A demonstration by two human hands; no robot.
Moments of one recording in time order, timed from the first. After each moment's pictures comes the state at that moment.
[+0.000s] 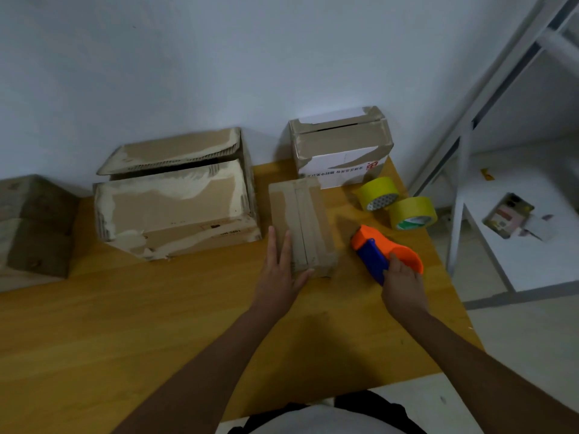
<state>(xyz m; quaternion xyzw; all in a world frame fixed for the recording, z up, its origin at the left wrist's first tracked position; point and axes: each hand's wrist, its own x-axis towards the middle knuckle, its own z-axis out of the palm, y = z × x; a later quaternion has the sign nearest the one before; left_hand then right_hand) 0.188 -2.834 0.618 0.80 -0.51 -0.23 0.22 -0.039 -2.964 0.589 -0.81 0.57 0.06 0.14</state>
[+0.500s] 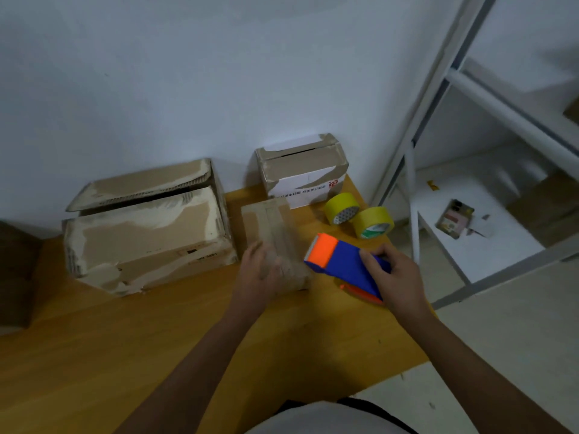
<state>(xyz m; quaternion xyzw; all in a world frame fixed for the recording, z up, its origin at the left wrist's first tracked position) 0.191 -2.844 0.668 0.76 -0.41 -0.32 0.38 -0.047 -2.935 0.703 -0.69 0.53 -0.31 0.38</state>
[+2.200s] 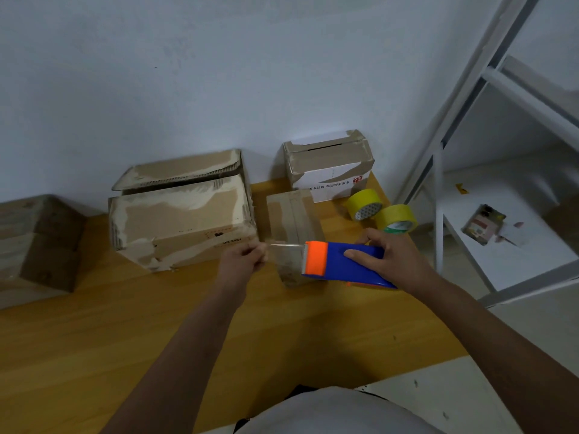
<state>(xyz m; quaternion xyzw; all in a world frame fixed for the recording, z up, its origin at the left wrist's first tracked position) 0.228 -2.816 0.698 0.72 -0.18 -0.41 0.54 -0.025 -2.951 0.733 -0.83 0.38 -0.17 0.36</state>
